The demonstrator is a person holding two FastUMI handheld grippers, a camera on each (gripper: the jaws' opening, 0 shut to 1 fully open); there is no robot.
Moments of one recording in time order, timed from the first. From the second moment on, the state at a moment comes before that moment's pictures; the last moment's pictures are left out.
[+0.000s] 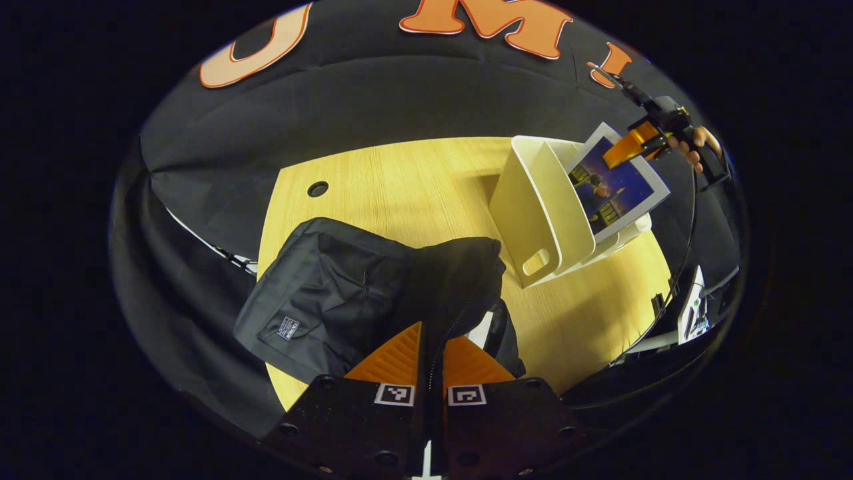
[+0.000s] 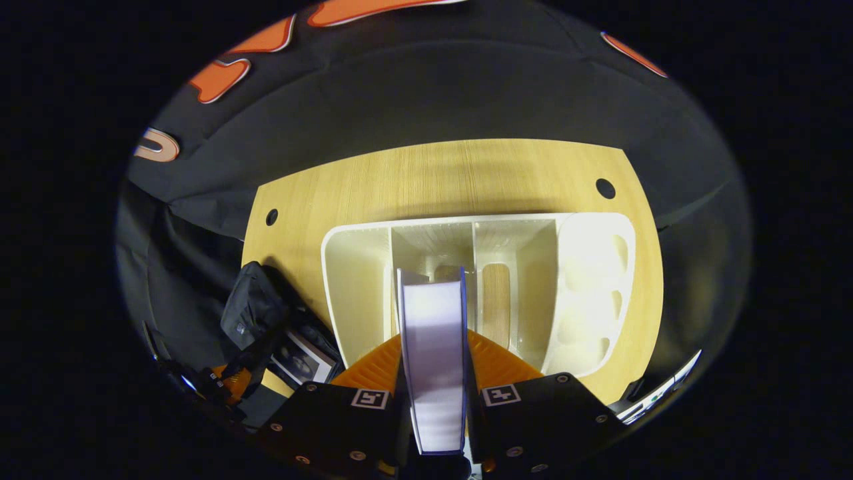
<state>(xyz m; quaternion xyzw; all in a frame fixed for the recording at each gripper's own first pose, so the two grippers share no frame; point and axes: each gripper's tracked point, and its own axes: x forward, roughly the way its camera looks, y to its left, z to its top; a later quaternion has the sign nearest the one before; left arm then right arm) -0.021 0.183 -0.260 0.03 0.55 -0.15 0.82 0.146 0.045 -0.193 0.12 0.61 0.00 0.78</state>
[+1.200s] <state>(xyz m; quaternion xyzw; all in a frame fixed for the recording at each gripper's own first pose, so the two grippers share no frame) -0.023 0.208 -0.238 0.09 0.50 -0.27 0.82 -0.025 0.171 -0.095 0.28 0.49 0.01 0.83</state>
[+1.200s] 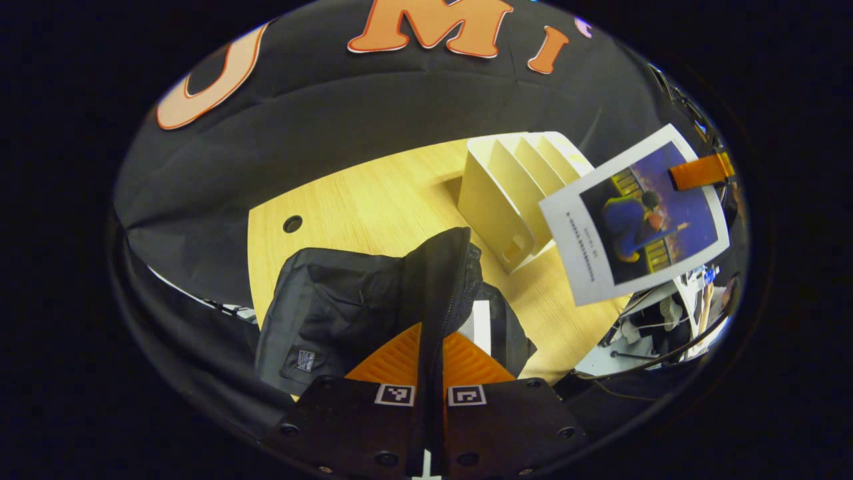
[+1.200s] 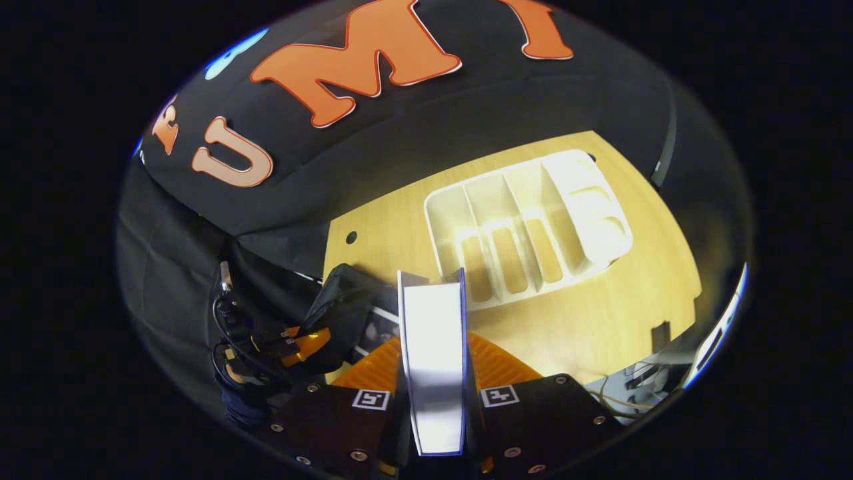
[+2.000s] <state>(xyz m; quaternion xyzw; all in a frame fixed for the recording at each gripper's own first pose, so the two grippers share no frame) -0.022 0.216 -0.209 0.12 0.47 -0.30 0.82 0.002 0.328 -0.206 0.48 0.43 0.06 0.76</state>
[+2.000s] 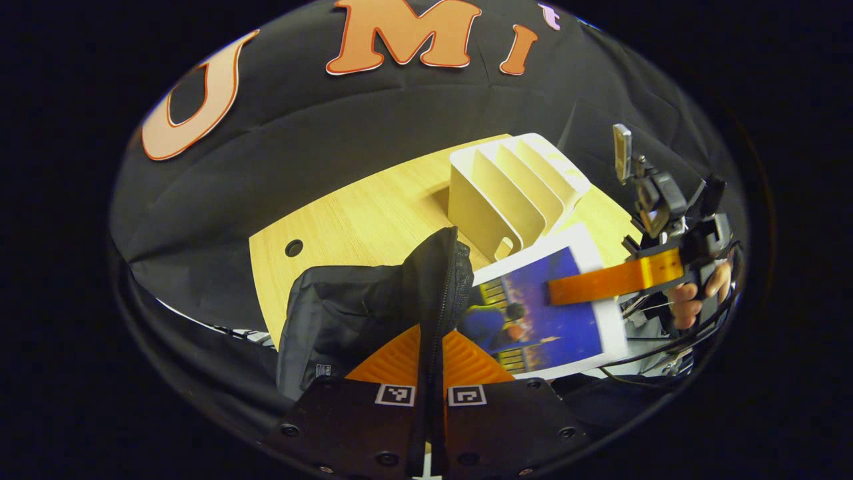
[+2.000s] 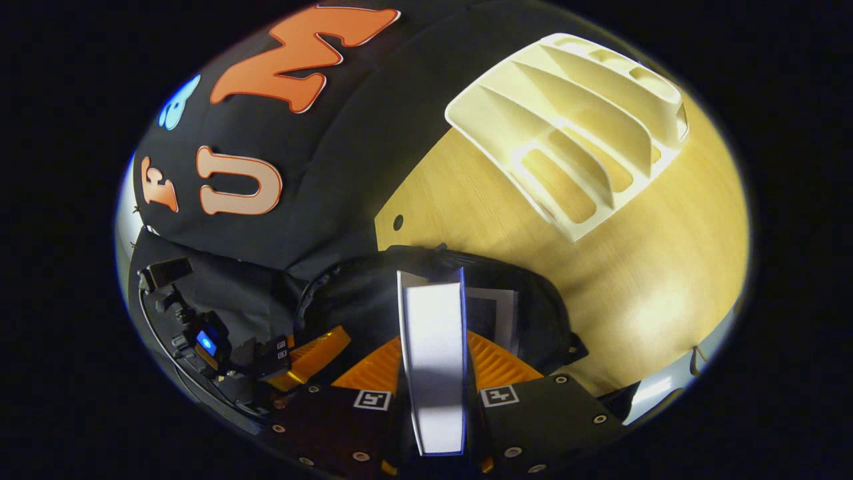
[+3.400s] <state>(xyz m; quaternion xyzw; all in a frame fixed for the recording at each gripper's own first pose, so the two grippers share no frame) -0.030 0.180 -0.228 0.05 0.46 -0.25 0.85 0.033 0.327 -0.248 0.41 0.44 0.07 0.79</state>
